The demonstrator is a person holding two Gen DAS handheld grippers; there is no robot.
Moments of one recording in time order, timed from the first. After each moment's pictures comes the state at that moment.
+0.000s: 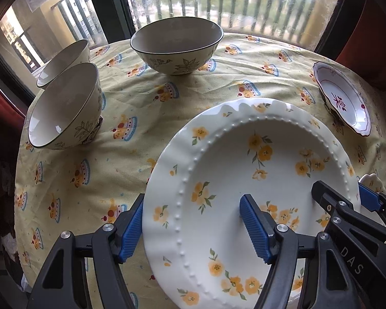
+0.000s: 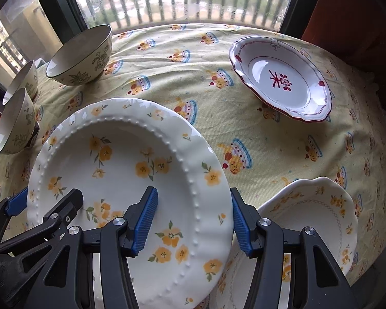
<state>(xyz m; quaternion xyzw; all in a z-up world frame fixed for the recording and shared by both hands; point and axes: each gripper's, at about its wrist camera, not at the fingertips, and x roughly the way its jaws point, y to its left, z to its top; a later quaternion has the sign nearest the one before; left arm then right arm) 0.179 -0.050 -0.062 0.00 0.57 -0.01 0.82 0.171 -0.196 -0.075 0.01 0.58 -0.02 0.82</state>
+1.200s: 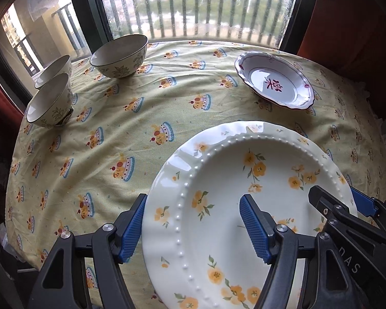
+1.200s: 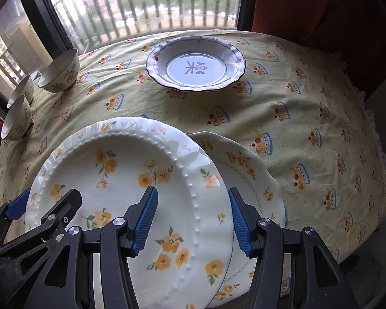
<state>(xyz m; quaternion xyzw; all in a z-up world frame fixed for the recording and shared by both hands) 0.101 -0.179 -0.032 -0.01 0.55 -0.01 0.83 0.093 -0.327 -0.042 0.03 0.56 -0.03 0.83</state>
